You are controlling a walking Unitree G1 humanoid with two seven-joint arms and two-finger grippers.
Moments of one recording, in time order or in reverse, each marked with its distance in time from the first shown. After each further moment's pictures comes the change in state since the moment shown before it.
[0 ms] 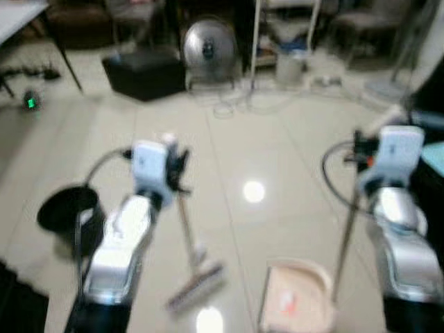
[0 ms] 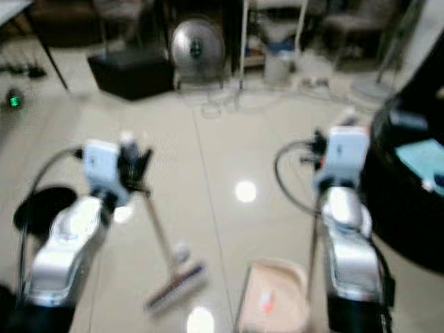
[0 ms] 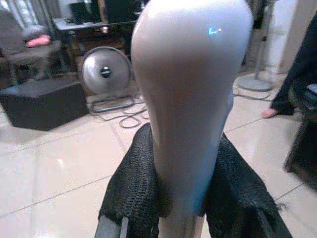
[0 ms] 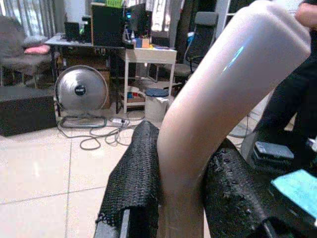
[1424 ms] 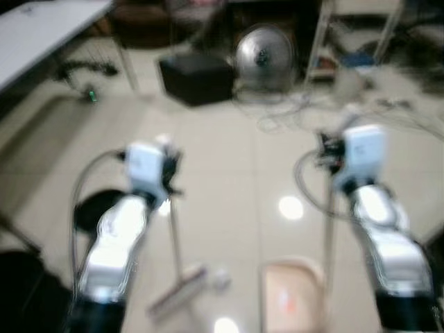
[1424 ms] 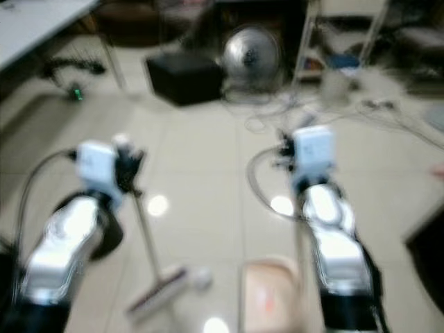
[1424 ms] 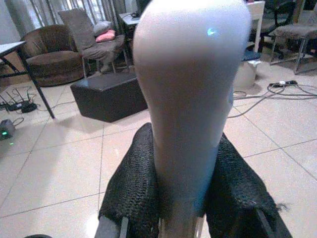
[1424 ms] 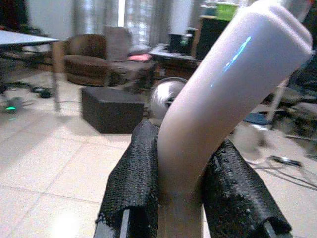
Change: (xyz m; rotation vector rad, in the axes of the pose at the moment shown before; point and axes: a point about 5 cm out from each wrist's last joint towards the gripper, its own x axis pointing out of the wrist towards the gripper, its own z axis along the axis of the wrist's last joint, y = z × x) left arm -0.001 0.010 -0.006 0.043 0.025 0.040; right arm 0.003 0.022 -0.001 -0.028 -0.018 0.178
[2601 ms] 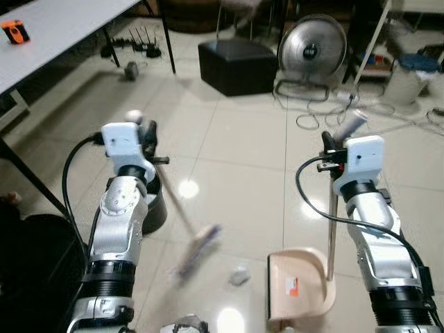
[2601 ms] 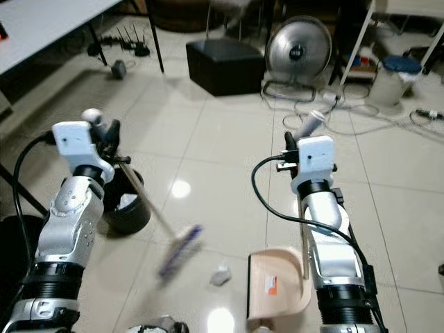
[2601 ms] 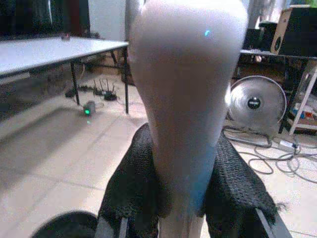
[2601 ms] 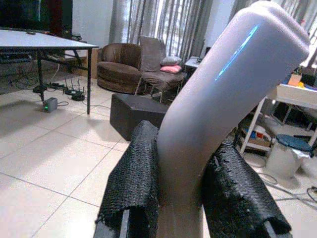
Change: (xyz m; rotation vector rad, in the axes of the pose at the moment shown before) left arm 0.031 0.042 0.005 -0.151 -0.156 0.296; right arm 0.009 0.007 -0.018 -0.039 -0.106 0.026
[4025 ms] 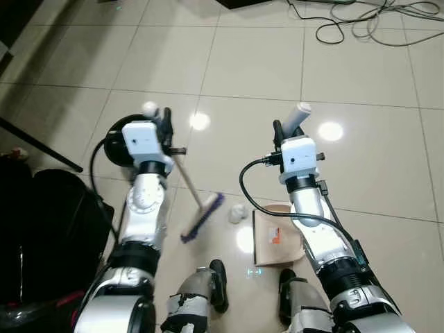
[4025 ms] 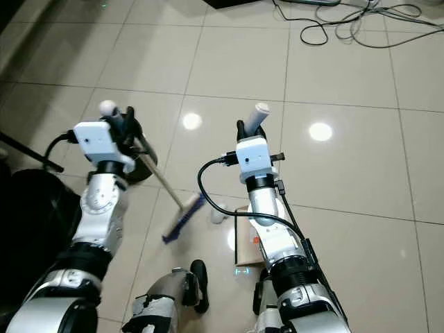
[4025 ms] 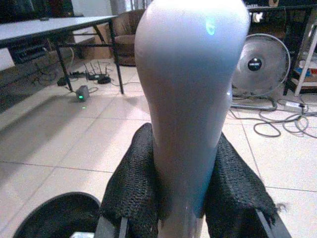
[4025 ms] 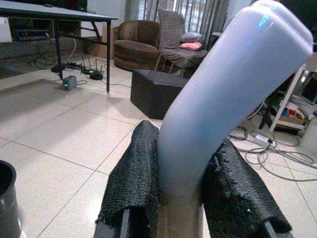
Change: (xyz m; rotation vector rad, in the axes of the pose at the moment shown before) left arm 0.016 -0.040 -0.006 0.000 -0.212 -0.052; right arm 0.022 0.084 0.000 -0.060 -0.209 0.021
